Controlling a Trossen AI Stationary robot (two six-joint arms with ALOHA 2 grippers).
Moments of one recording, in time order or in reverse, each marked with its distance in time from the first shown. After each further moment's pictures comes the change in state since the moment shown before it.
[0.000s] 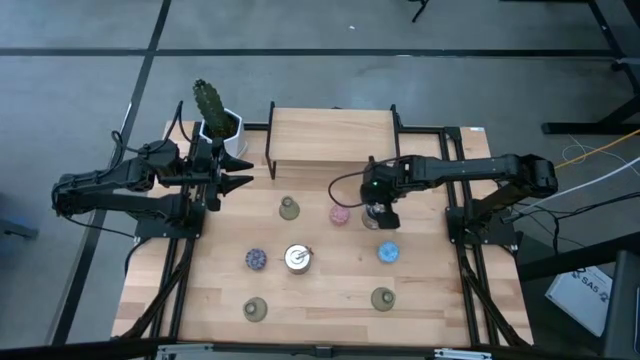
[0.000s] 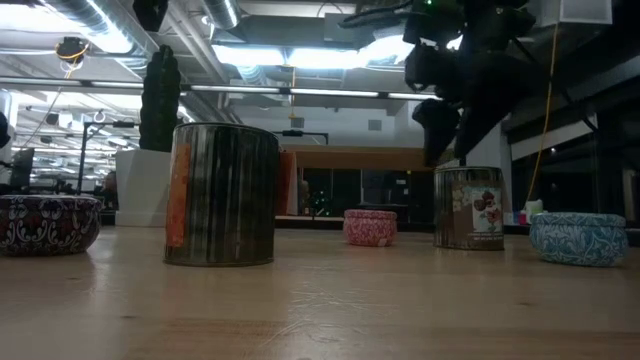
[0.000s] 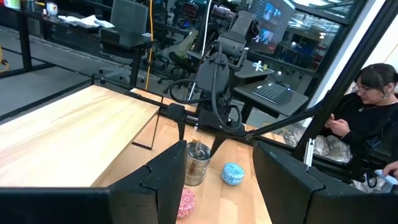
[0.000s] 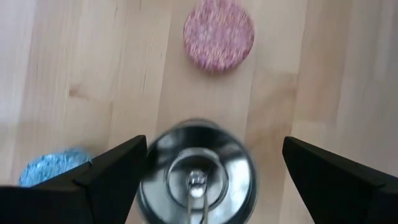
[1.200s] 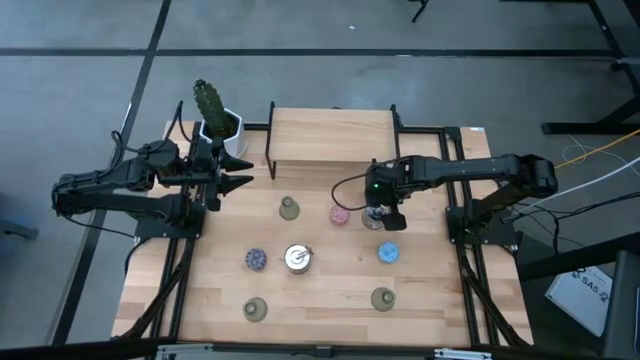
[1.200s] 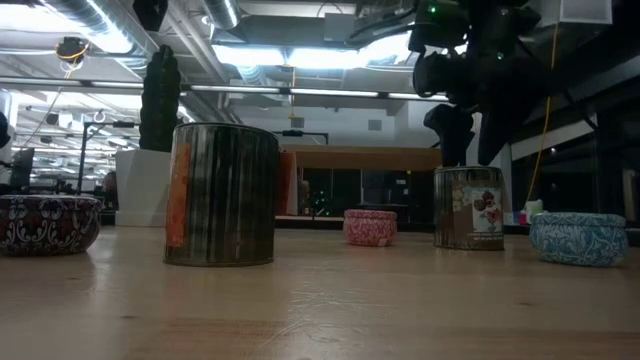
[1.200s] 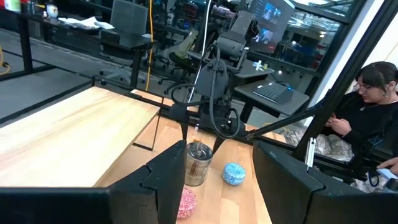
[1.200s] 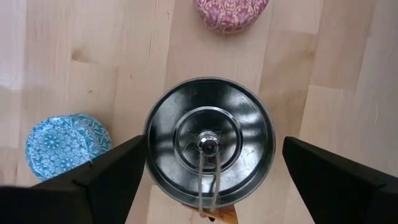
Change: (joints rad) left arm 0.000 0.000 0.000 0.001 0.000 0.011; right arm 0.000 0.000 0.000 -0.122 -0.002 -0.003
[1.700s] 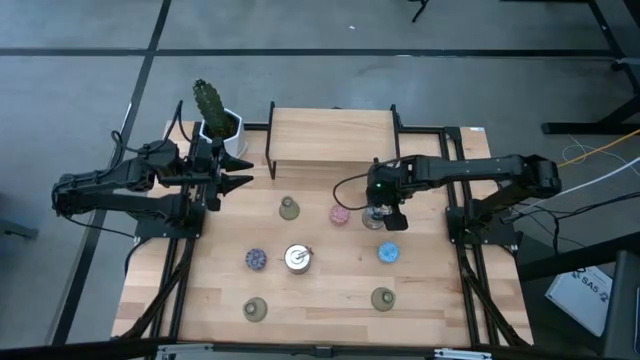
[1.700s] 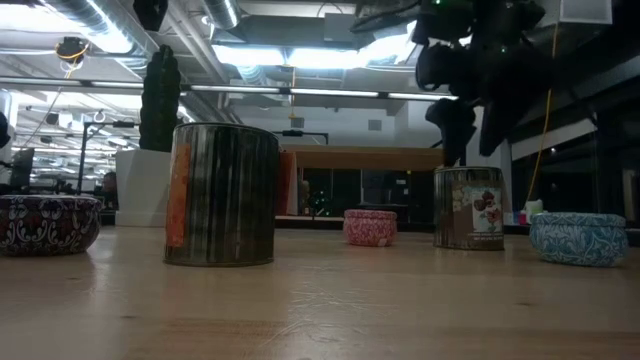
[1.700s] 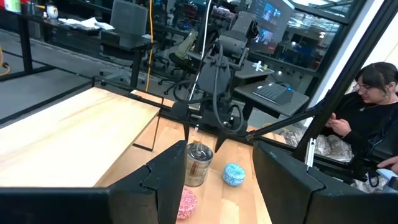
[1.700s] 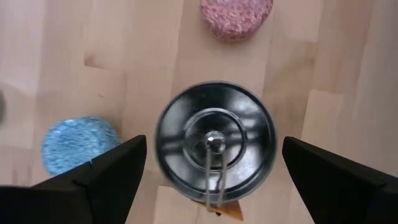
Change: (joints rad) left arm 0.000 0.000 0.000 0.002 0.000 0.000; right arm 0.005 -0.024 0.000 -0.003 -0.001 0.007
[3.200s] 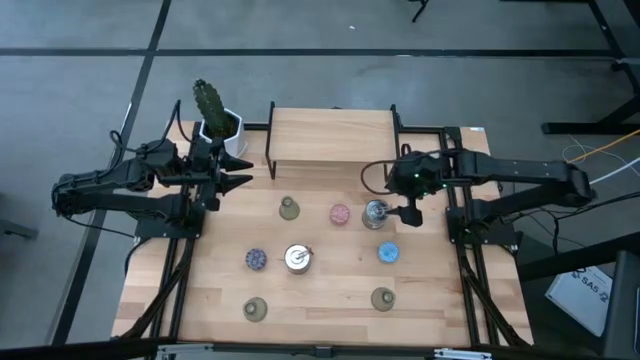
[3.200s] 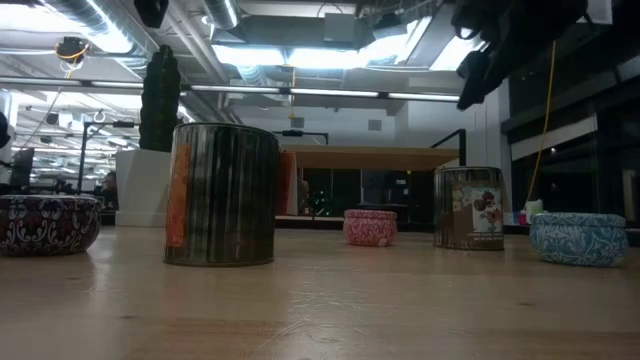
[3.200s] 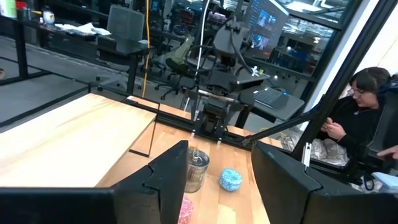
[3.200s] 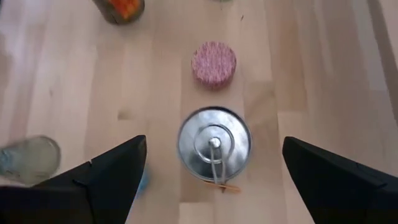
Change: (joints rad) left arm 0.000 0.000 0.000 0.022 0.011 0.000; right arm 0.003 -0.319 -0.032 0.009 -0.005 0.158
